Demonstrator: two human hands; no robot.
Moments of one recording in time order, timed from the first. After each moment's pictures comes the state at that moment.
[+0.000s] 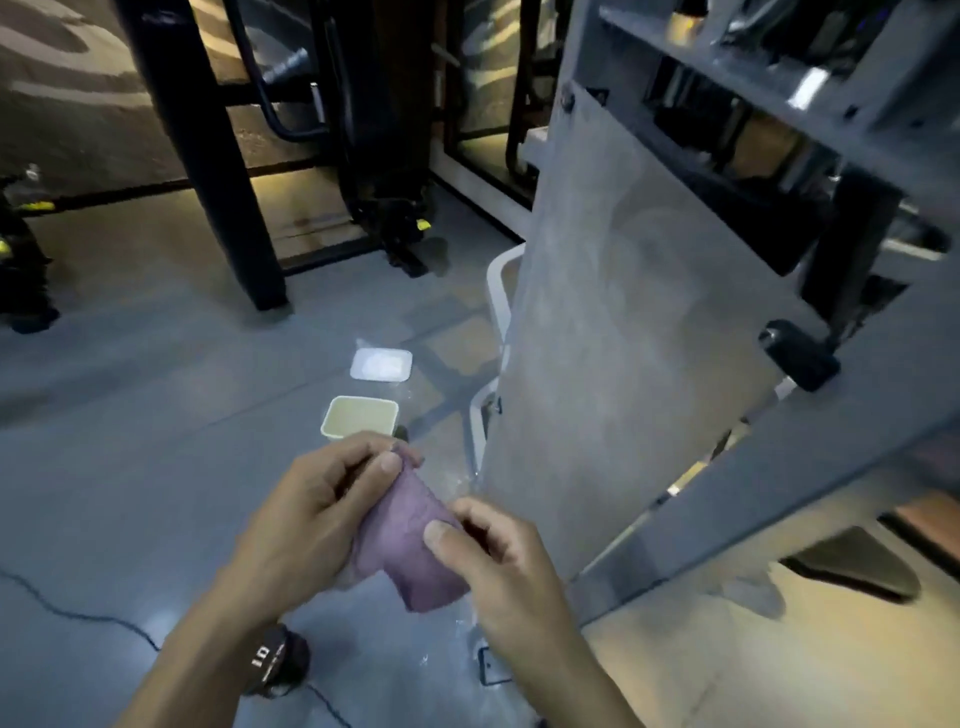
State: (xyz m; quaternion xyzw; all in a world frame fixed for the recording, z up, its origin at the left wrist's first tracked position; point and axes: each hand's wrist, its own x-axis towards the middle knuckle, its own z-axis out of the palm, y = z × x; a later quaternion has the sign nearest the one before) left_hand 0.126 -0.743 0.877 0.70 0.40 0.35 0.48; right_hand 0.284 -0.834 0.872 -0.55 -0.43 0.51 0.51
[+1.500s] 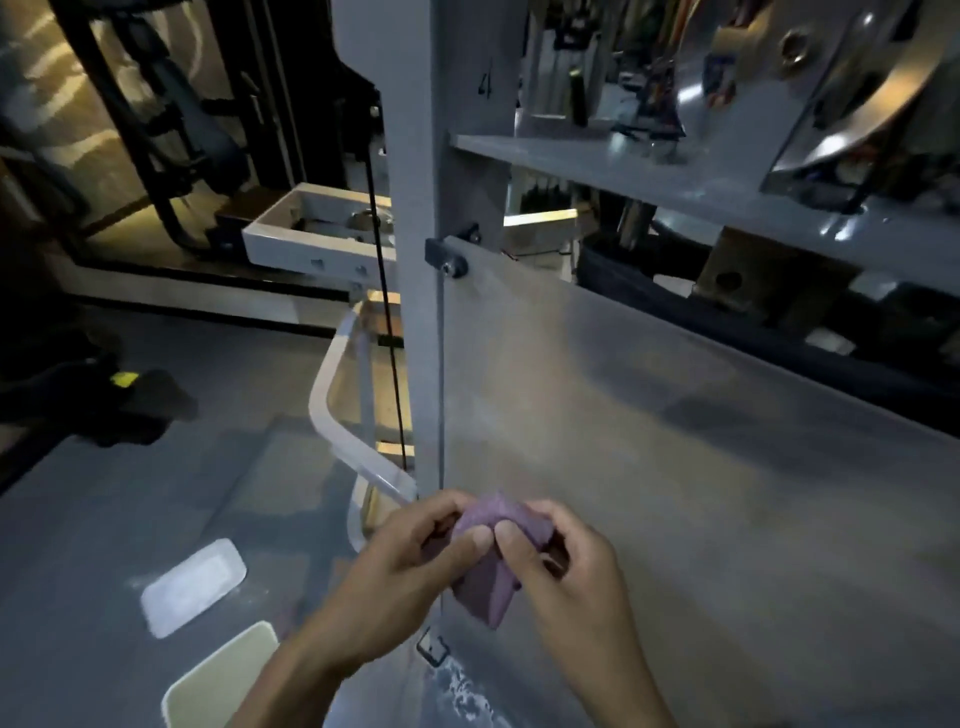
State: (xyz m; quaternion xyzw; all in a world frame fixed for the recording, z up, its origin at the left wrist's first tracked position) left_hand 0.293 -0.394 0.869 0.73 -0.01 0.04 0.69; right_hand 0.344 -0.560 0.865 -0.72 -0.15 0.10 0.67
